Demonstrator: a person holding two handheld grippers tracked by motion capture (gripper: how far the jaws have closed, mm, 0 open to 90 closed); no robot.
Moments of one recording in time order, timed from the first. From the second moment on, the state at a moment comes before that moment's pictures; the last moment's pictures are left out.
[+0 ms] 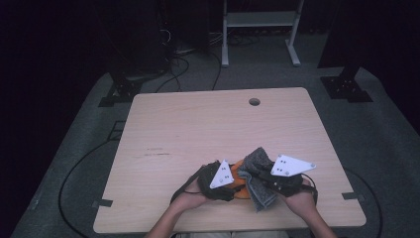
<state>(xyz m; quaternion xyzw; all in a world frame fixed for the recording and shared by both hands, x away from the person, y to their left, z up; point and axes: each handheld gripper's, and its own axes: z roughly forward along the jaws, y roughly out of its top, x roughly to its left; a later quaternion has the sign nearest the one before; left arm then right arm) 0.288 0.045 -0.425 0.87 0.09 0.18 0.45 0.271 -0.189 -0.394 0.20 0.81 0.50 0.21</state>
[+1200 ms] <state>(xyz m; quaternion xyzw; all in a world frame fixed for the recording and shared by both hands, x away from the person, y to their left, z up) 0.298 0.057 -0.420 0.88 0.12 0.10 0.45 0.292 -0.216 -0.408 0.28 0.79 0.52 0.14</state>
